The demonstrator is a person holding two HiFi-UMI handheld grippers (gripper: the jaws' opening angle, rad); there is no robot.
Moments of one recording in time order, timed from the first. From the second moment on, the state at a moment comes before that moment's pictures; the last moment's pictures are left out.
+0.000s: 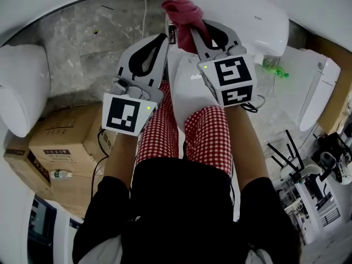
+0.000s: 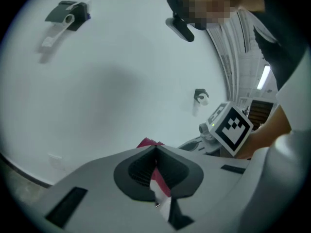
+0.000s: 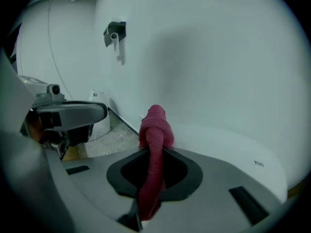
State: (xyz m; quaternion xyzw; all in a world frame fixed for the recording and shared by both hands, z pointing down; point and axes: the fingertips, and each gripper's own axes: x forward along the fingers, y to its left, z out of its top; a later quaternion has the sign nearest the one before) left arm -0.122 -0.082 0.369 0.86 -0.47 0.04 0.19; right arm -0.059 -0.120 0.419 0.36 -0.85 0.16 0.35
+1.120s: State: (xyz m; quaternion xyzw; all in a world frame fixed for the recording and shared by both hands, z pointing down) left arm -0.093 -0.086 0.396 0.88 -0.44 0.05 0.20; right arm -0.063 -0.121 0.421 0.34 -0.85 0.11 0.38
